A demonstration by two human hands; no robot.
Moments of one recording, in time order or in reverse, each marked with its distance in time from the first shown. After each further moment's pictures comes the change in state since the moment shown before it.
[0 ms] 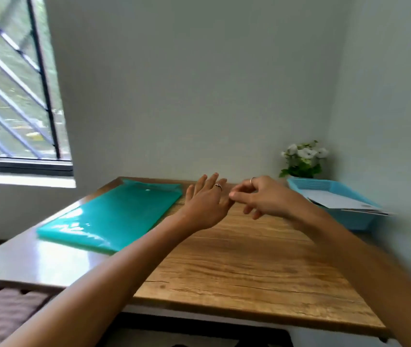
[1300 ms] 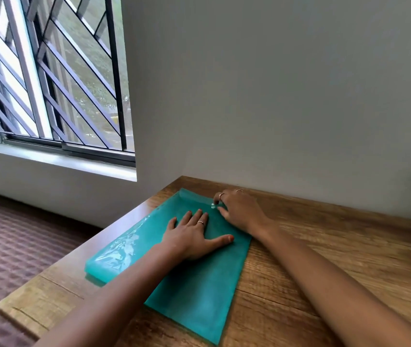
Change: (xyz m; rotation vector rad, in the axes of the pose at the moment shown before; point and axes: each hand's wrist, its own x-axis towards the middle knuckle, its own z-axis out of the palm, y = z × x) left_hand 0.010 -0.215 0.001 0.190 -0.282 -0.490; right_hand 0.262 -0.008 0.197 -0.615 -0.007 -0.537
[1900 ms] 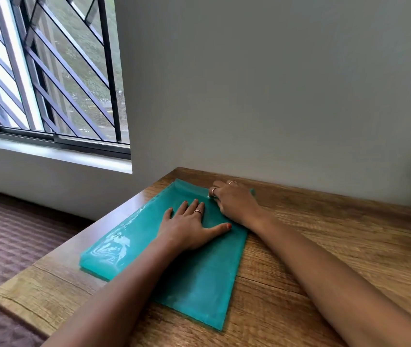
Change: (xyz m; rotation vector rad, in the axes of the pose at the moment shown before) left_hand -0.001 0.001 0.005 0.016 0.053 -0.024; right_hand 0.000 -0.006 0.008 -0.080 -0.023 -0.046
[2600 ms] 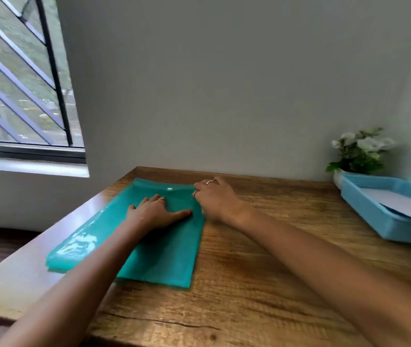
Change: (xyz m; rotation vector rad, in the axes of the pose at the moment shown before) left_hand -0.001 0.012 -0.012 -0.038 -0.029 -0.044; right_hand -0.078 -0.012 -0.055 -0.261 -0.200 0.082
